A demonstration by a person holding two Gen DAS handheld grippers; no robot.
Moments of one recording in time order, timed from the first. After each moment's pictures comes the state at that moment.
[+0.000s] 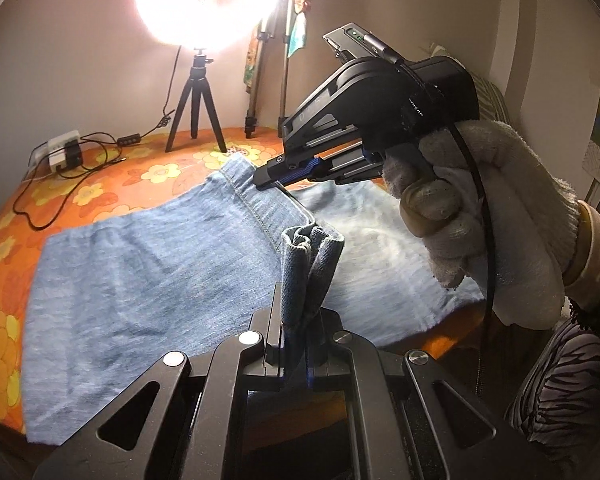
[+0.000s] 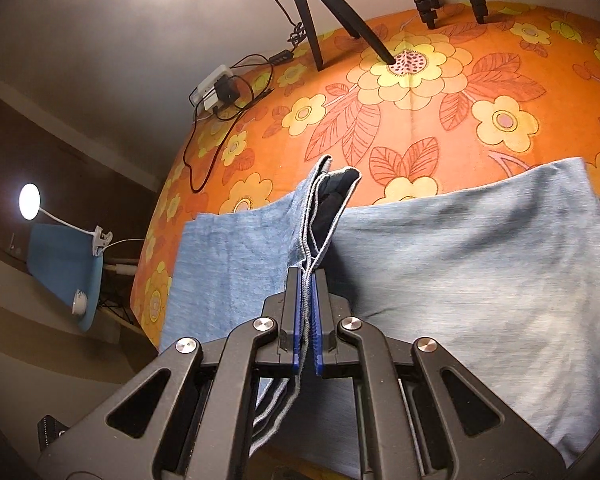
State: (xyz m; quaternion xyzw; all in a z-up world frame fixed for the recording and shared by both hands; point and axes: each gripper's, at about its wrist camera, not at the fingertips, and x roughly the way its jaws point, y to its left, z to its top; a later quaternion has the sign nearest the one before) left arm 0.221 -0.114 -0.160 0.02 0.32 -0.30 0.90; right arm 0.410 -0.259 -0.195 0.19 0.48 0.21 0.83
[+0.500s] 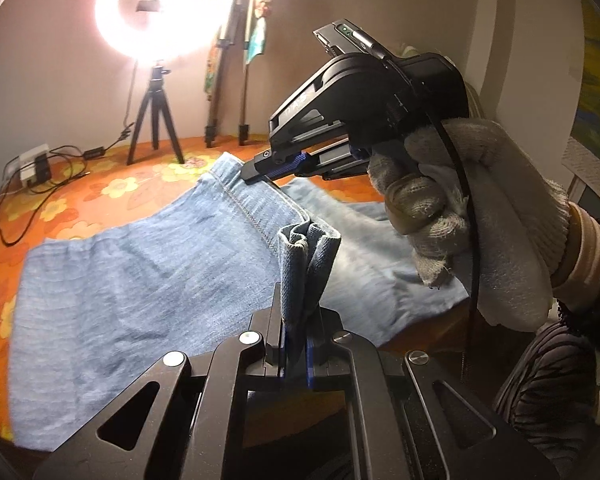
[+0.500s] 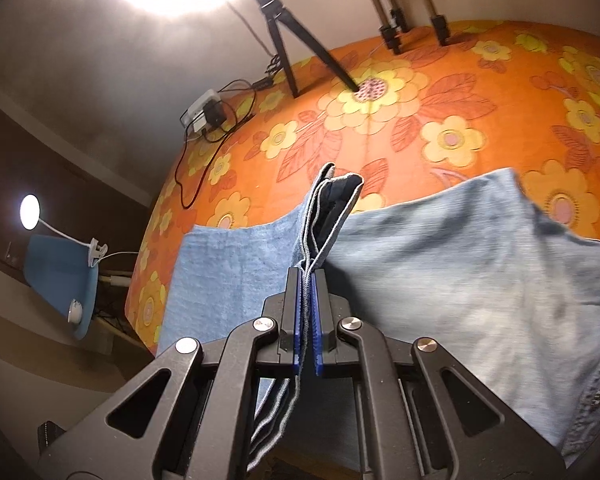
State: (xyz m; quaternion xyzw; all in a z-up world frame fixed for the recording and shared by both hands) left arm 0.205 -0.153 -0.152 0.02 0.31 -0.35 0.88; right arm 0.387 -0.306 -0.174 0.20 0.45 0.19 0.85
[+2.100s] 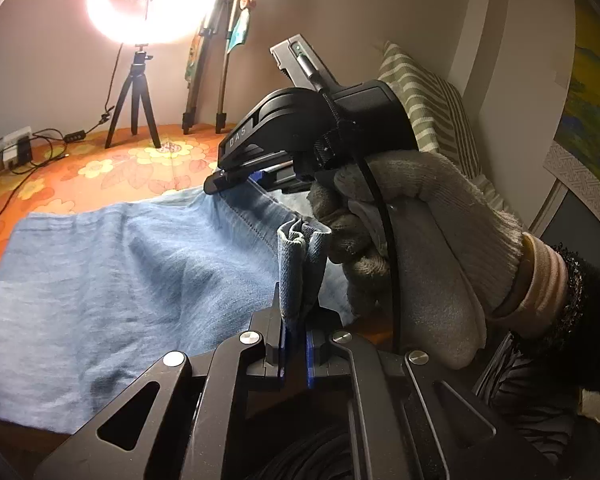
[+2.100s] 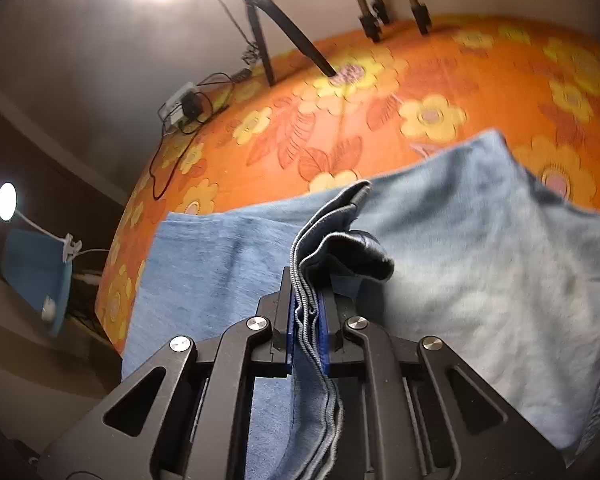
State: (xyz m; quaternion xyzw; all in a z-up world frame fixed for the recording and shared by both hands) left arm 0.183 -0.159 -0.173 0.00 0.32 -0.37 0.87; right arm 0.382 -0.299 -0.209 0.17 0.44 0.16 0.86
